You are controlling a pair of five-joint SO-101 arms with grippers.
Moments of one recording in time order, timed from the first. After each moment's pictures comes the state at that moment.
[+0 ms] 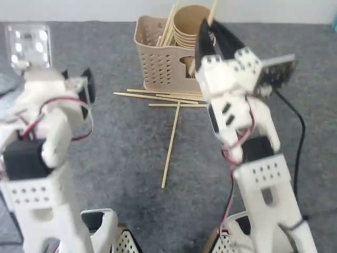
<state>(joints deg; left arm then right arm) -12.5 -41.0 6.1 81.9 1.3 -20.0 -39.4 32.7 1.6 -9.6</state>
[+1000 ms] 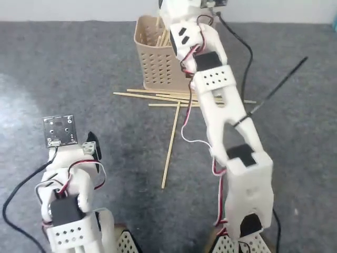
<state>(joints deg) -20.9 -85.6 73.3 64.5 0.2 -22.3 31.6 -36.0 4.6 -12.4</state>
